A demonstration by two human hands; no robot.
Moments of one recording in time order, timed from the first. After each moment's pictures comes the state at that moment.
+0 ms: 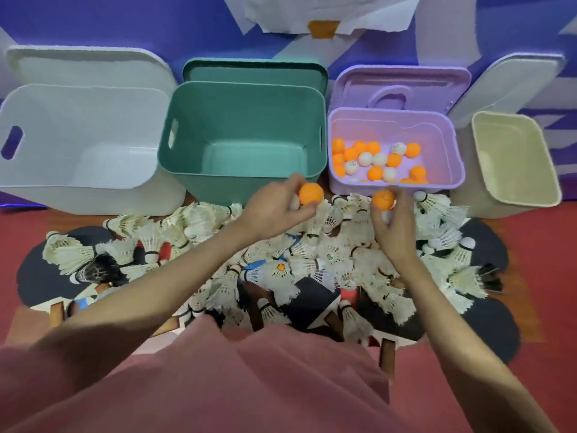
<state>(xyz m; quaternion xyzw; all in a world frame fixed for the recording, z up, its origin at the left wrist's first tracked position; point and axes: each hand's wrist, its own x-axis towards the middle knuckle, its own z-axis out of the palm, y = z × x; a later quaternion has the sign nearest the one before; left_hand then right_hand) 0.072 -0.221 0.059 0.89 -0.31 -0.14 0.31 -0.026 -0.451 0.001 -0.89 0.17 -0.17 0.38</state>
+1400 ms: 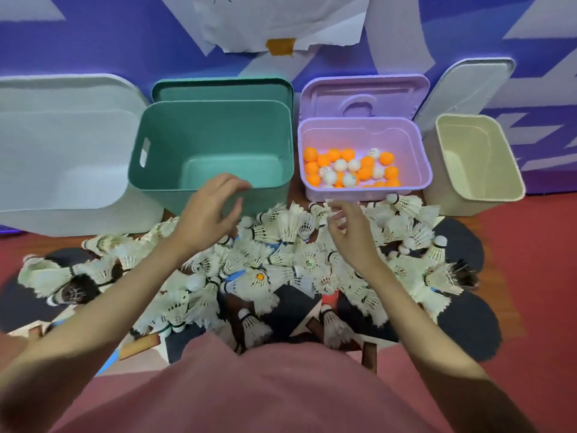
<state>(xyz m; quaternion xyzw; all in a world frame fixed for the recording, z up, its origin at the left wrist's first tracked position) 0.086 -0.192 0.060 0.88 -0.38 0.03 0.27 -0.029 -0.453 -0.001 -0.91 0.11 -0.10 0.40</state>
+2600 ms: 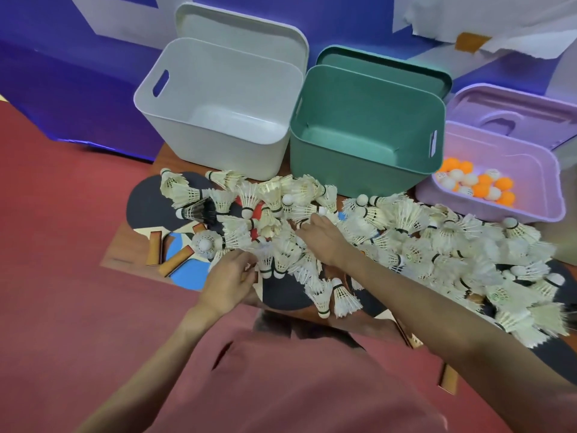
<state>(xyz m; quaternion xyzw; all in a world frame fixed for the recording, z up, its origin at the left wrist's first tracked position) -0.076 0.044 -0.039 0.94 -0.08 -0.10 0.32 0.010 -0.188 -0.055 -0.94 -0.30 0.13 -0.02</state>
